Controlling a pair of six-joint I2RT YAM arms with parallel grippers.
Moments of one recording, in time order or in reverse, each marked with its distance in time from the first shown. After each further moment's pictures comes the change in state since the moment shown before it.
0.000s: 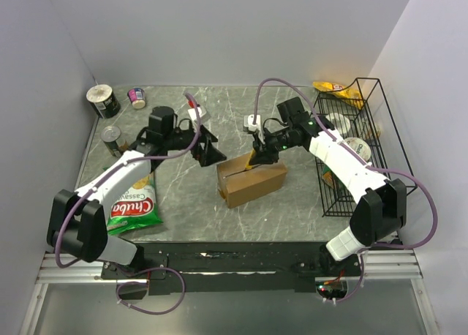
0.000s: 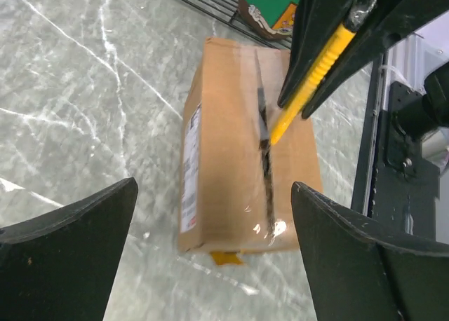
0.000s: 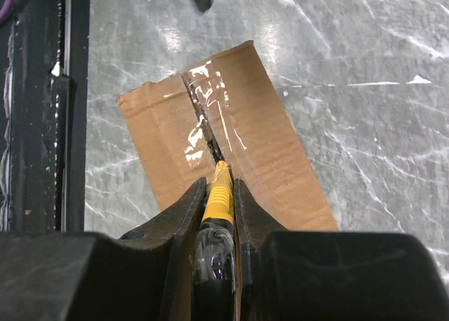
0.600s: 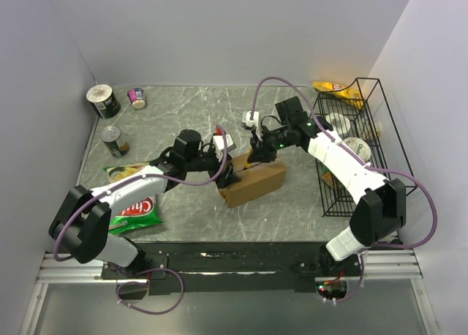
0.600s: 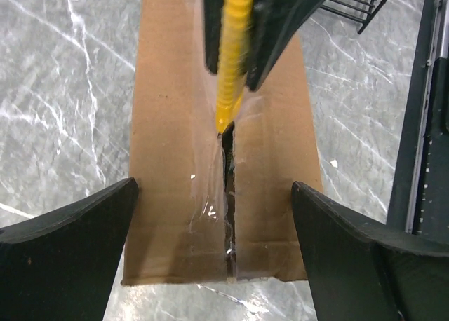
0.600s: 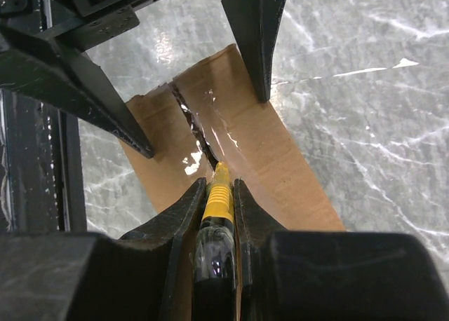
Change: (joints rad) left arm -0.264 0.008 -0.166 0.156 -0.303 0.083; right arm 0.021 0.000 -0.003 0.086 0.064 0.148
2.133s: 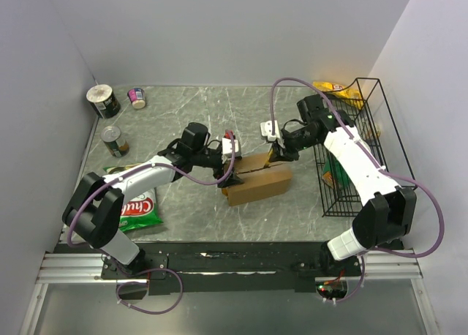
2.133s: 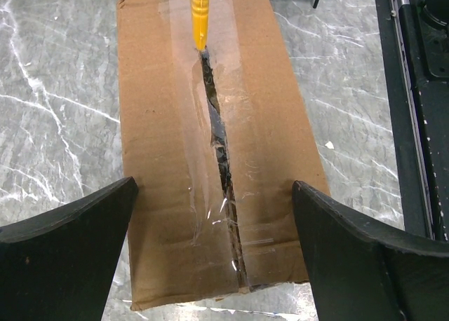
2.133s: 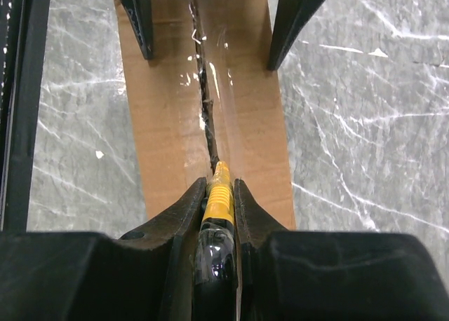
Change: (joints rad) left arm 0.007 0.129 0.110 -0.075 0.220 0.284; right arm -0.158 -0.037 0.058 -0.349 -0.034 -0.589
